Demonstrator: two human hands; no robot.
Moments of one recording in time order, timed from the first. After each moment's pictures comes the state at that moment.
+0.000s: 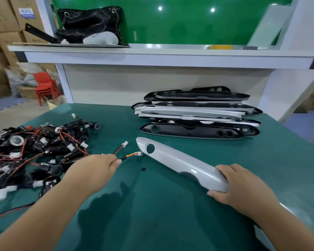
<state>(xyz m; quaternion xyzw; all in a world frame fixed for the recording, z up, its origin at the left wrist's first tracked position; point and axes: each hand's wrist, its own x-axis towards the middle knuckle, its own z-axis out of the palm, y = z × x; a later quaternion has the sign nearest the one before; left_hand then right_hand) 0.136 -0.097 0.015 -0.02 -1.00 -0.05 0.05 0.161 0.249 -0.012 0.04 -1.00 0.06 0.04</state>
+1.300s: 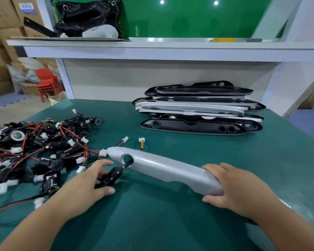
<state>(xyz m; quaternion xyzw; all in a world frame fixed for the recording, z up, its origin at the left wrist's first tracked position) 0.169 -0.122 -0.020 -0.06 -0.96 -0.28 0.01 0.167 0.241 -0.007 0.13 -0.99 0.04 0.01</state>
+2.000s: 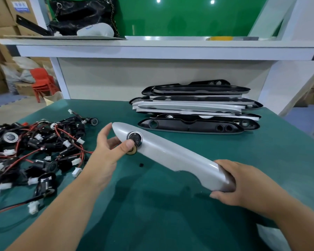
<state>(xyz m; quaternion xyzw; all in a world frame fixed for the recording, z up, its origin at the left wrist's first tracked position) 0.126 -0.054 0.007 -0.02 -0.66 -0.74 0.10 0.167 0.264 -0.001 0.14 -0.98 0.17 0.02</state>
